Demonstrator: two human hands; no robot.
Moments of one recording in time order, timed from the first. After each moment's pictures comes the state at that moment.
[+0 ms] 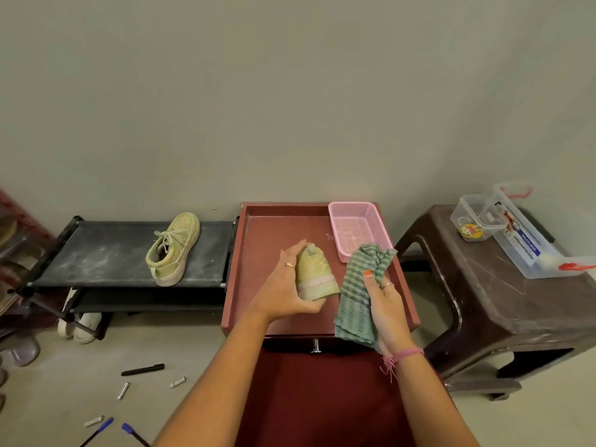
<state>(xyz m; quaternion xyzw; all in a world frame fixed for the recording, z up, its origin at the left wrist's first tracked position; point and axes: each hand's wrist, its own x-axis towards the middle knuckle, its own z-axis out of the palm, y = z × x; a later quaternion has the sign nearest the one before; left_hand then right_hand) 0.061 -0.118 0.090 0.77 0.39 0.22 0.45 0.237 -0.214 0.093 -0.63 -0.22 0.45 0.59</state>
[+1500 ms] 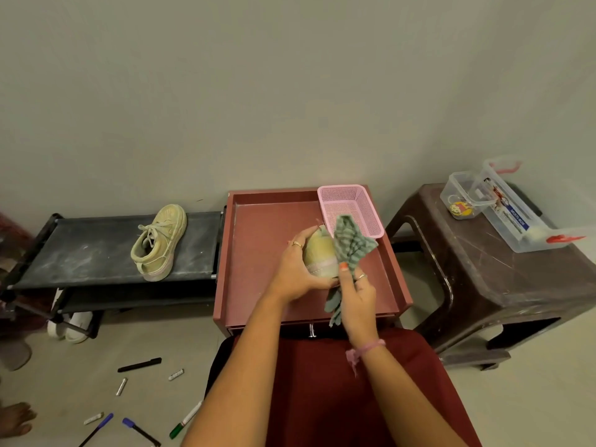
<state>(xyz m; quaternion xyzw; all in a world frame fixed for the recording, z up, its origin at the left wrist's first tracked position) 0.103 -0.119 0.086 0.72 0.39 0.31 0.48 0.200 -0.218 0.077 -0.63 -0.31 0.33 0.63</state>
